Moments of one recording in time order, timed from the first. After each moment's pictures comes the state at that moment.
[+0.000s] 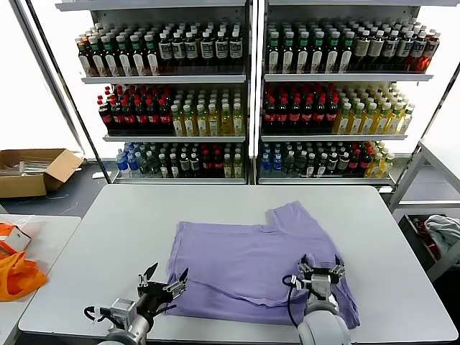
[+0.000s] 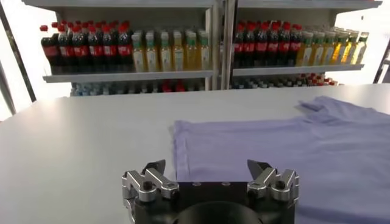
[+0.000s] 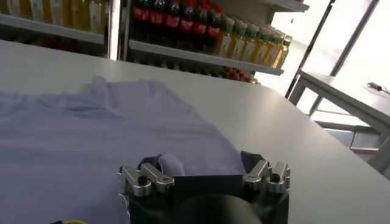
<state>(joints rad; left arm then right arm) 1.48 -1.19 -0.41 -2.11 -0.33 0.45 -0.10 -1.21 1.47 0.38 1.86 0.06 -0.57 0.42</state>
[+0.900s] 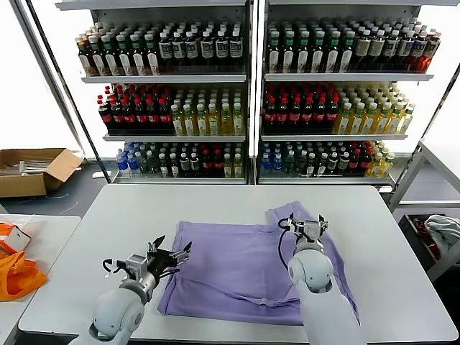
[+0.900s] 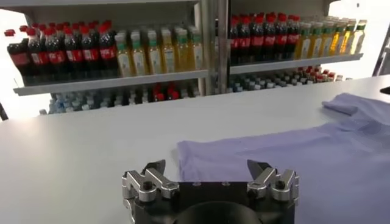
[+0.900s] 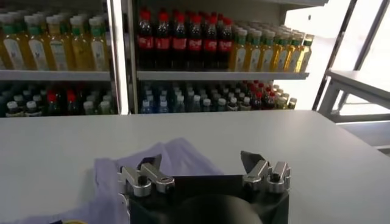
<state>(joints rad) 1.11 -1.13 -0.30 -1.79 -0.42 0.49 -0.04 -0.82 1.46 0.34 1.52 0.22 -0.57 0.41</state>
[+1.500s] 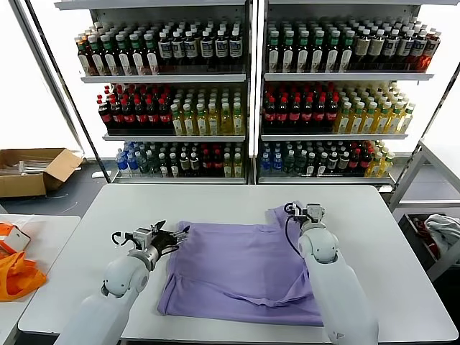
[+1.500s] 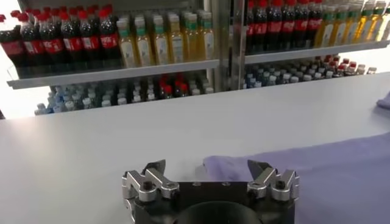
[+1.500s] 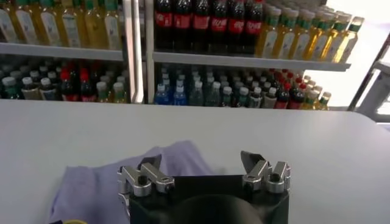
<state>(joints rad) 0.89 -1.11 -0.22 -1.54 -0.46 0.49 -0.02 -0.65 1.38 0.35 1.25 0.26 -0.58 0.16</state>
